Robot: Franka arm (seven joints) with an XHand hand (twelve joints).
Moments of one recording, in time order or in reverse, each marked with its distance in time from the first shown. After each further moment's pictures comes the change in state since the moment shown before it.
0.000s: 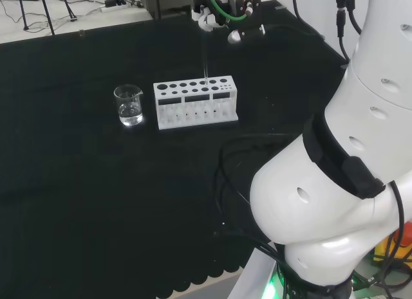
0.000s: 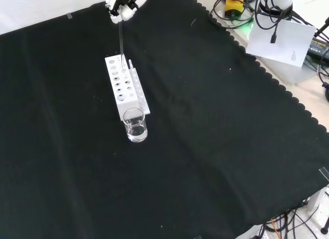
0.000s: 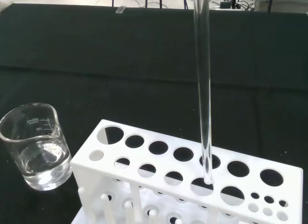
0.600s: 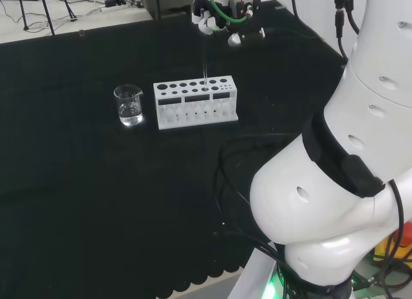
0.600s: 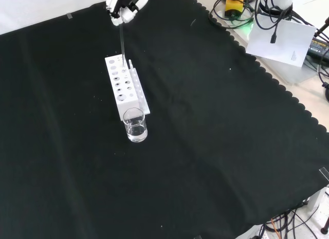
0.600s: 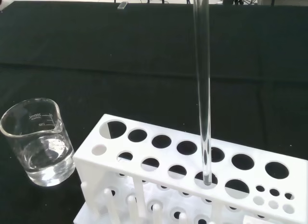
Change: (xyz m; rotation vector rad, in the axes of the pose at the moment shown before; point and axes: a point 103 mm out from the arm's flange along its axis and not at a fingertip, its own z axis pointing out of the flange) arm -0.001 0.000 0.007 0.008 0.017 -0.001
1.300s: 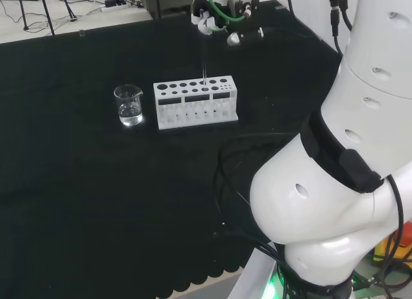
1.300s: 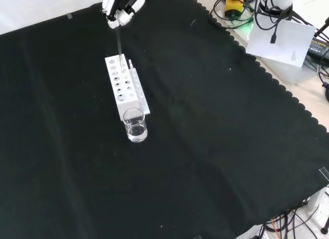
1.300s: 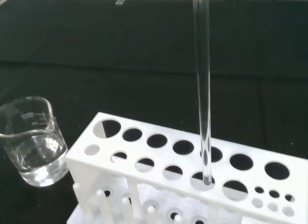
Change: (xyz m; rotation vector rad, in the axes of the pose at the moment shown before) arm -0.007 0.011 0.009 0.017 0.006 -0.001
